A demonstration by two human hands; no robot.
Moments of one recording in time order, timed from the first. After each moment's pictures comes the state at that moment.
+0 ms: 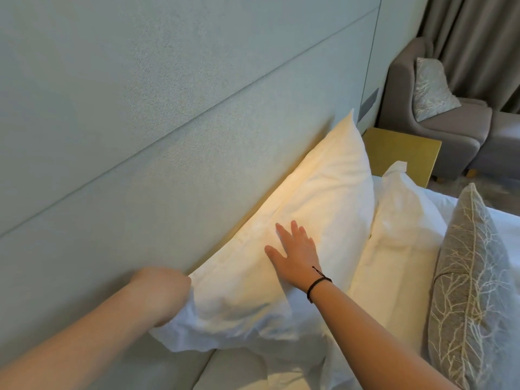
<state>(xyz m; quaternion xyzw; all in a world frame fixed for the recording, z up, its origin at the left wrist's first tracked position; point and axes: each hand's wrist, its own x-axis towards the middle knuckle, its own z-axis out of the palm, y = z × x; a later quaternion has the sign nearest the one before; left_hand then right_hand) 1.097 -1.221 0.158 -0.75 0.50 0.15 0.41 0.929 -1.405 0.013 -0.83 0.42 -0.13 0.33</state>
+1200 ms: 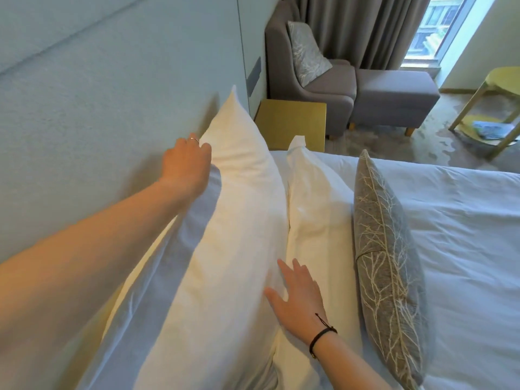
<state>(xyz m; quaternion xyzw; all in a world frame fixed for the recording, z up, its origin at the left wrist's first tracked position) 1.039 -1.607 0.117 -0.71 0.69 -0.15 0.05 0.804 -1.440 -0.074 -0.66 0.64 -0.12 0.38</state>
